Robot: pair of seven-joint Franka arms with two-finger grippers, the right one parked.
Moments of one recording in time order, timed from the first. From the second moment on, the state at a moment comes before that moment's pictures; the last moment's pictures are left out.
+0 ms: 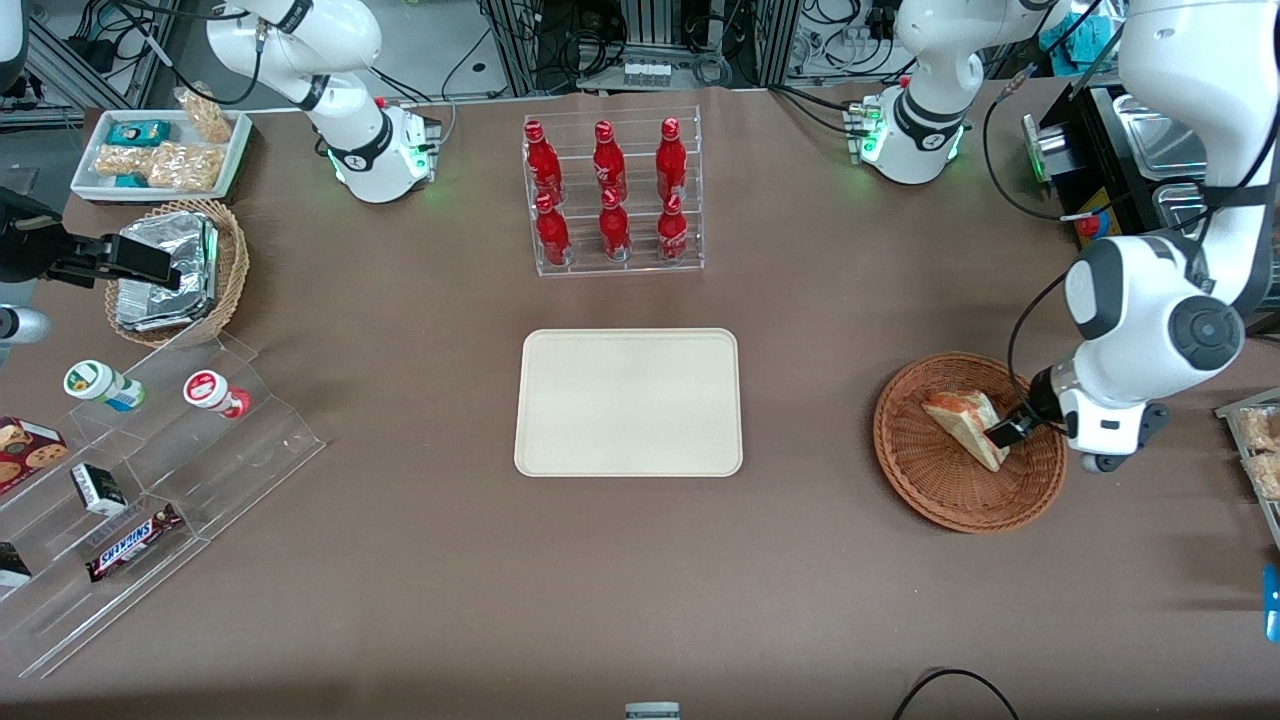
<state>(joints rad) 0.20 0.32 -0.19 -2.02 0.05 2.27 -0.67</state>
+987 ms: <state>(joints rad) 0.16 0.39 -0.20 -2.06 0.05 2.34 -0.78</state>
